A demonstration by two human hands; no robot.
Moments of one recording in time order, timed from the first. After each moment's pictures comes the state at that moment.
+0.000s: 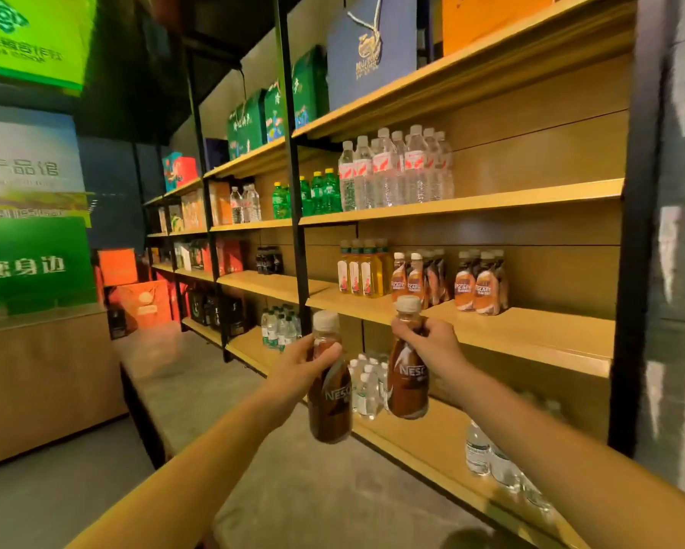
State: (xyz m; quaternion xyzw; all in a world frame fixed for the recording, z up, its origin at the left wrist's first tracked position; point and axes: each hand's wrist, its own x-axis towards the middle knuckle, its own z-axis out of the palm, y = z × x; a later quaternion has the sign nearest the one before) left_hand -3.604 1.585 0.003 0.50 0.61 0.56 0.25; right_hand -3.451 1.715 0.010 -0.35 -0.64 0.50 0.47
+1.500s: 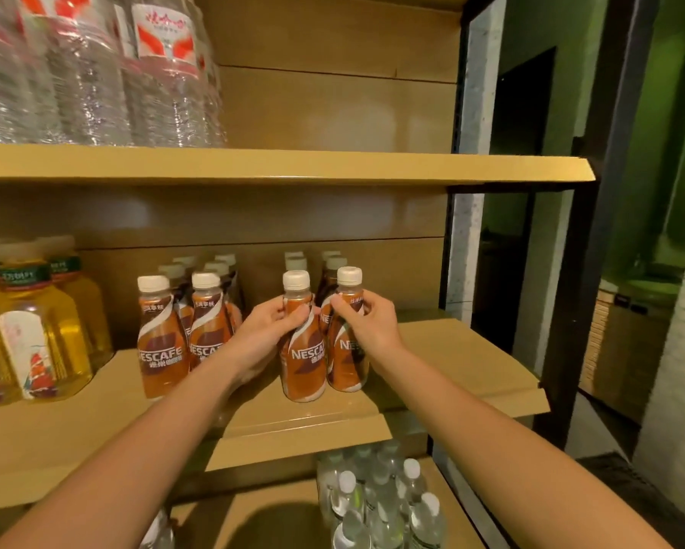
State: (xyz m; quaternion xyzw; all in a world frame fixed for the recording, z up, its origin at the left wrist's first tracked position) left_hand -3.623 2.135 0.018 0.71 0.25 0.37 0.55; right_hand -3.474 2.072 0.014 -0.56 -0.46 0.21 0.65
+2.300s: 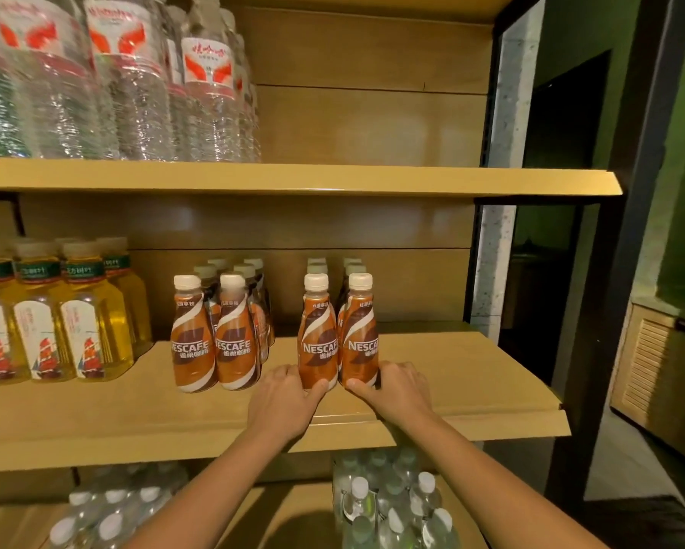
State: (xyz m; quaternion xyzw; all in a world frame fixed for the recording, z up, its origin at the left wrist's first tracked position) left_hand -3.616 2.121 -0.069 0.80 0.52 0.29 0.03; right_hand -3.450 2.063 -0.055 -0.78 -0.57 -0.02 0.26
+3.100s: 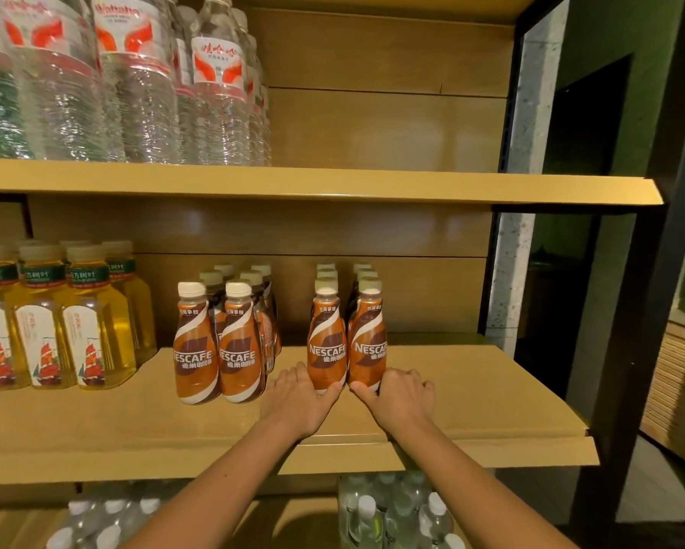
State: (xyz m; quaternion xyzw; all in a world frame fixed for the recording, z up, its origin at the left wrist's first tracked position) left_hand -3.600 2.160 -0.072 0.81 0.54 0.22 0.07; right_hand -3.457 2.085 -0.049 -0.82 -0.53 -0.06 0.19
